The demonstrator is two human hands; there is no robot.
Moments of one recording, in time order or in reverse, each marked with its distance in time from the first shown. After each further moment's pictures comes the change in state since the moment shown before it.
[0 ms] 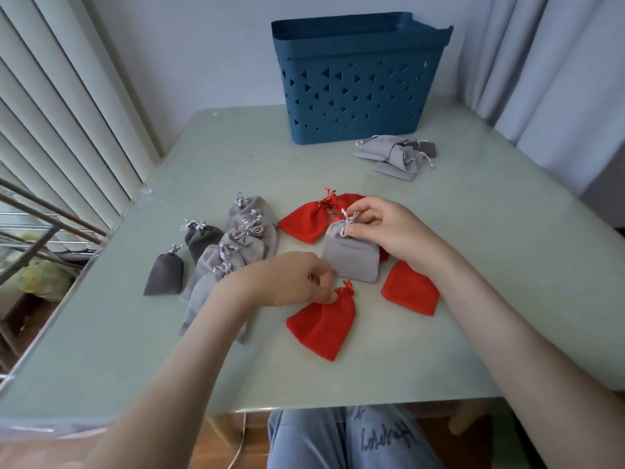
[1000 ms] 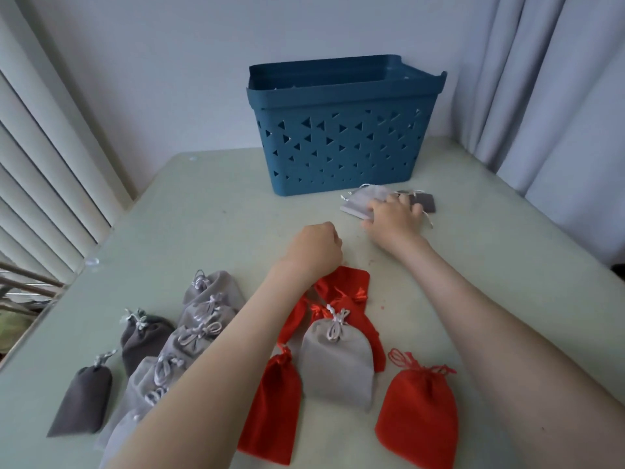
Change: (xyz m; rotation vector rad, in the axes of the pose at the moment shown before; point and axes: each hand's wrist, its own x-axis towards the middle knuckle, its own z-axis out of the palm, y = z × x) left_hand 0.177 0.011 -0.066 0.013 0.476 -0.241; right_hand 0.194 0.051 -0.059 -0.934 0.335 0.093
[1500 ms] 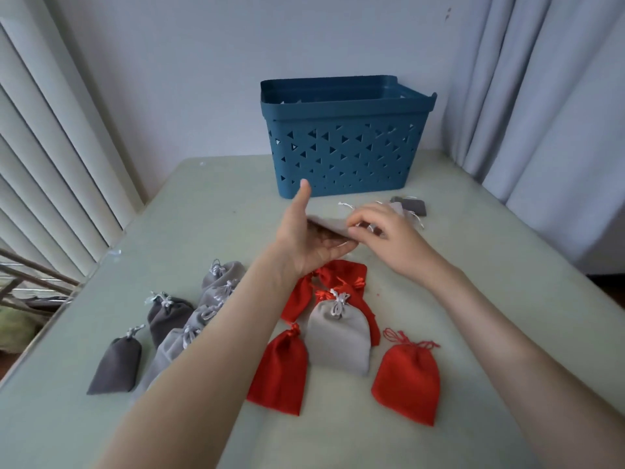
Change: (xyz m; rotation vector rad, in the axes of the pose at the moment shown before) left_hand -0.041 0.003 -0.042 -1.768 -0.362 -0.349; right_hand -0.098 -0.012 -0.068 0.668 0.015 -0.568
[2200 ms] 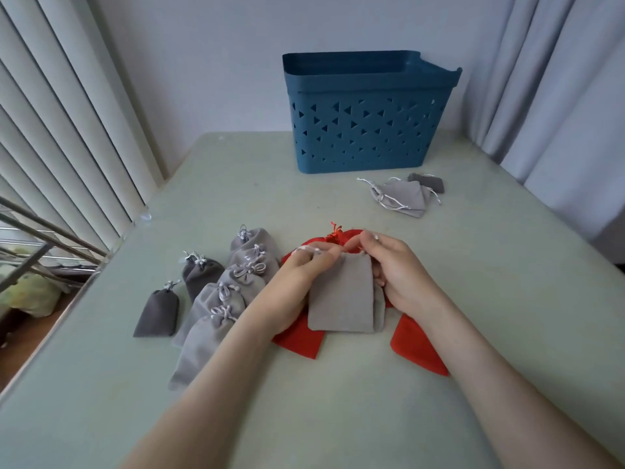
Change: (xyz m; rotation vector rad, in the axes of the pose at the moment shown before) left_hand -0.080 -0.065 -0.066 0.506 -0.088 0.330; right_hand -0.057 -0.046 0.059 0.866 0.066 0.596
